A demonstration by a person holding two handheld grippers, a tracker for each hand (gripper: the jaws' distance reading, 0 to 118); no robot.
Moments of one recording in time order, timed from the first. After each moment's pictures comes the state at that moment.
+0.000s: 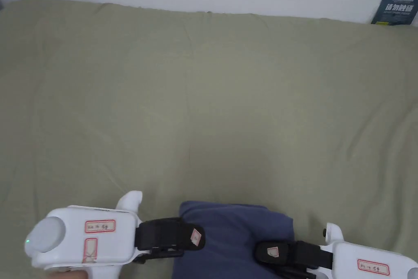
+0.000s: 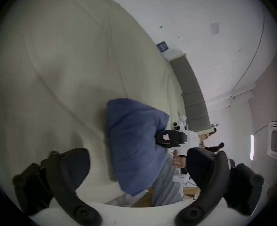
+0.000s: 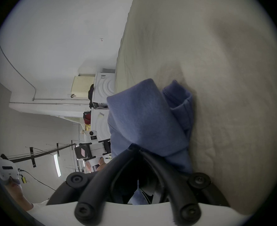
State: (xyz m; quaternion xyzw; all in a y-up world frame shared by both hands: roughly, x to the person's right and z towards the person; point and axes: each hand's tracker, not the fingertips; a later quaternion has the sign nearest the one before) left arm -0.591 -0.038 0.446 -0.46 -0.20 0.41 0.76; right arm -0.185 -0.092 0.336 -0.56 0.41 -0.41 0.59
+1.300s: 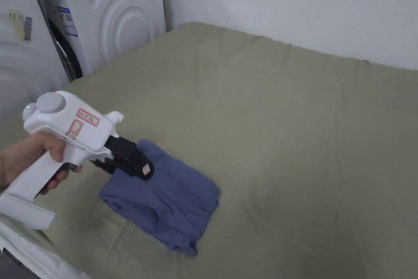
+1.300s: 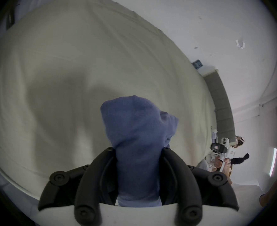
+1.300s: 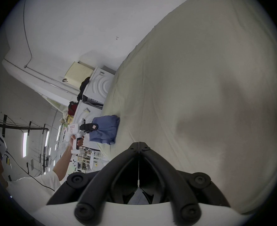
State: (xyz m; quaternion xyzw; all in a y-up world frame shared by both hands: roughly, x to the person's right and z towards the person) left arm -0.953 0.053 0.515 -0.50 0.00 0.35 0.79; right arm -0.210 0.006 0.359 -0.48 0.39 -0.28 0.73
